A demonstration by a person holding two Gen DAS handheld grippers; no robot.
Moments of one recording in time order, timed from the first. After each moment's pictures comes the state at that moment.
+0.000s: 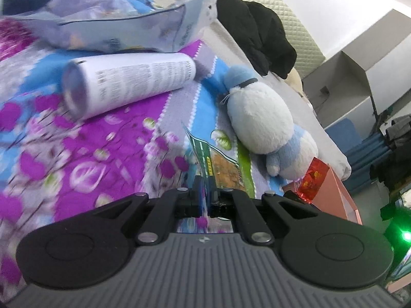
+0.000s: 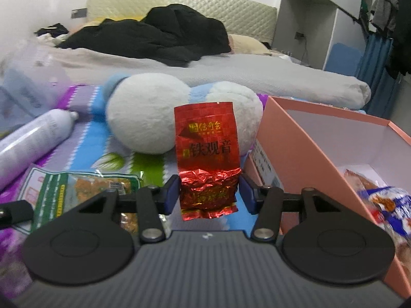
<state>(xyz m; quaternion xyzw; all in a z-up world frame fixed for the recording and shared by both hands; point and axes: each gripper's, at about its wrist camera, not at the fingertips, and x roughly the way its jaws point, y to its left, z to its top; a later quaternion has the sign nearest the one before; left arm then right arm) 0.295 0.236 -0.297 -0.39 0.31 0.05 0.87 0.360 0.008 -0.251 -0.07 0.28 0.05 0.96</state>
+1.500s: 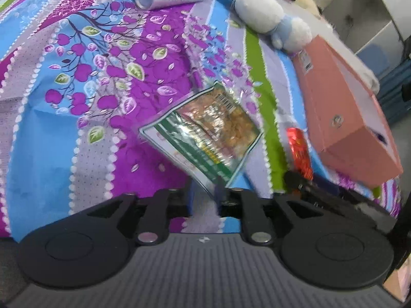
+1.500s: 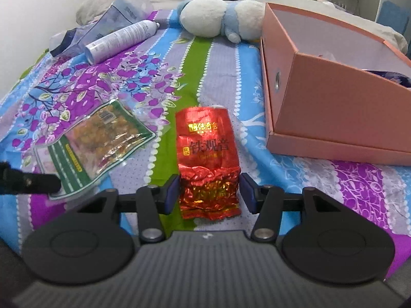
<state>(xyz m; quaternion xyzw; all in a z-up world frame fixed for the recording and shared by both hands) 0.088 0.116 -0.271 -0.27 0.47 0.09 0.84 0.162 -0.105 -0.267 -0.07 0.40 0.20 0.89</state>
